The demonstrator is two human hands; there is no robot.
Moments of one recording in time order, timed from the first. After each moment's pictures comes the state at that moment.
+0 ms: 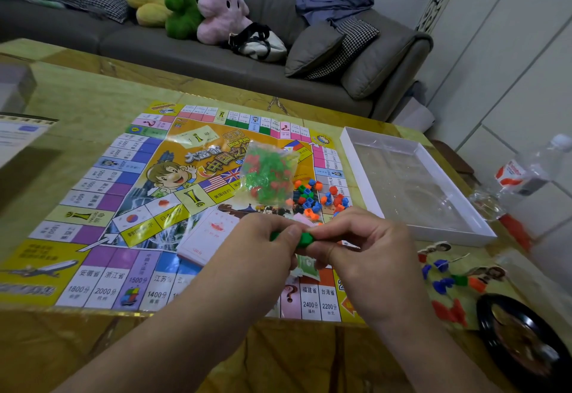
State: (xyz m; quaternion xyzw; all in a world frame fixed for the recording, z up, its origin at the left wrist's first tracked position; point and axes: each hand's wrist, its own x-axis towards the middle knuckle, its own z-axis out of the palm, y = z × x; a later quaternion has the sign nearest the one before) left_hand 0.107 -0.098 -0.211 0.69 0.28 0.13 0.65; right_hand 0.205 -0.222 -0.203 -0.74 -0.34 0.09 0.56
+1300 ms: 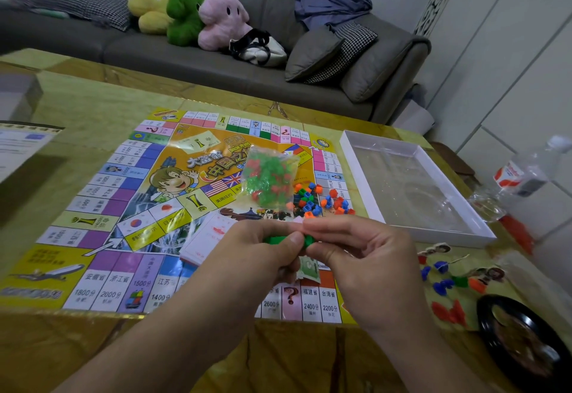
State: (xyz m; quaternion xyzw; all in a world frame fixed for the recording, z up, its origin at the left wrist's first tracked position) left_hand 0.100 -0.092 -0.217 0.56 0.27 0.12 0.77; right_hand 0.196 -0.226 -0.202 -0.74 -0.36 0.08 0.57
